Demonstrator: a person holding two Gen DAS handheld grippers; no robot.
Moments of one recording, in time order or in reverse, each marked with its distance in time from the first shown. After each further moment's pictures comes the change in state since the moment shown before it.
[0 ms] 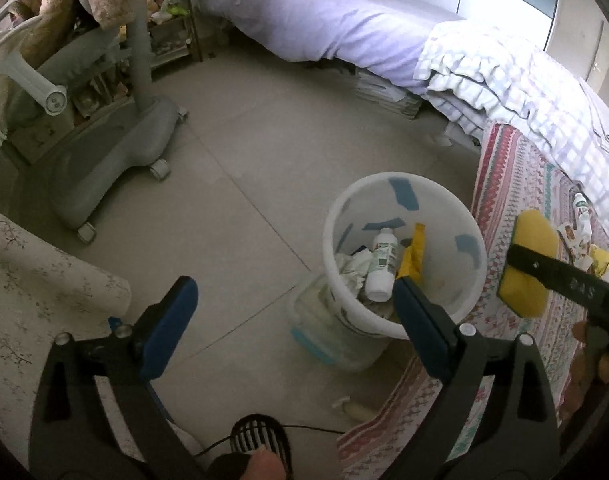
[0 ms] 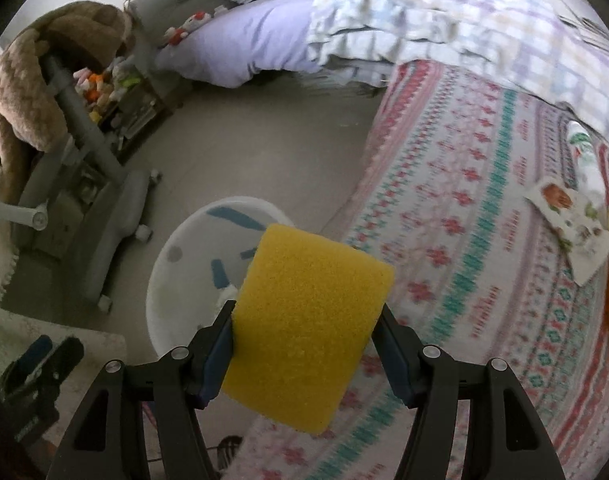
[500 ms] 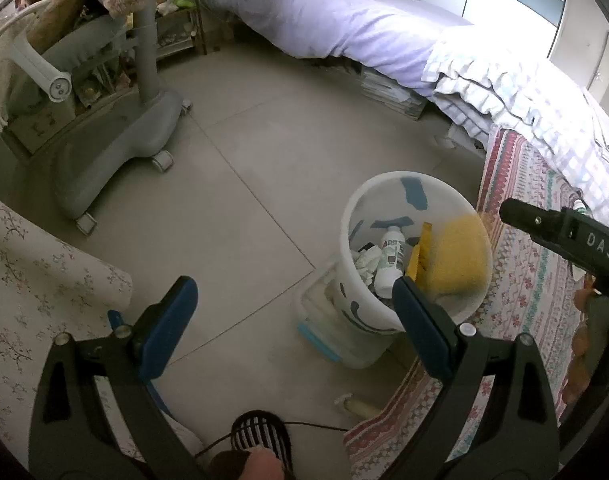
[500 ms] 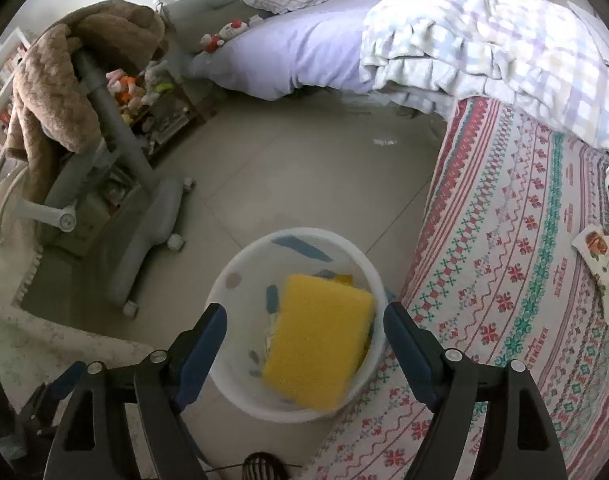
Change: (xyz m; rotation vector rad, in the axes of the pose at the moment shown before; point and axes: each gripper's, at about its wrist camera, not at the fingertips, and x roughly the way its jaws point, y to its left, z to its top) left arm 0.000 0.015 -0.003 -0.027 0.015 -0.022; right arm 0.000 0.046 0.023 -0.054 -0.046 0.085
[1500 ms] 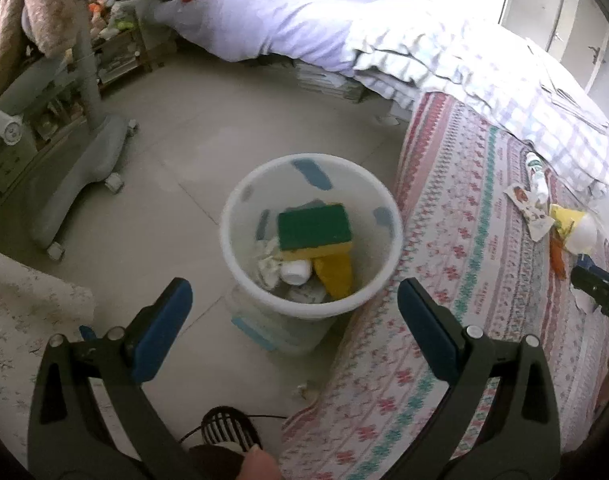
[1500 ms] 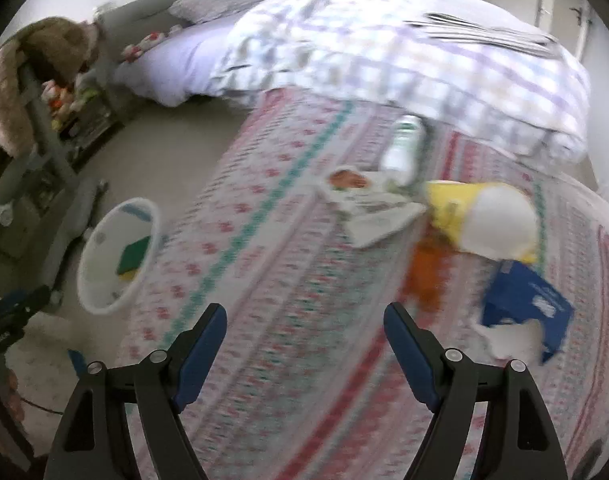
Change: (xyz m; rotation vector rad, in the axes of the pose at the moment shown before) left arm -0.016 -0.090 -0.014 0.151 0.008 -0.096; right arm -0.135 -0.173 -0.073 0.058 -0.017 -0.299
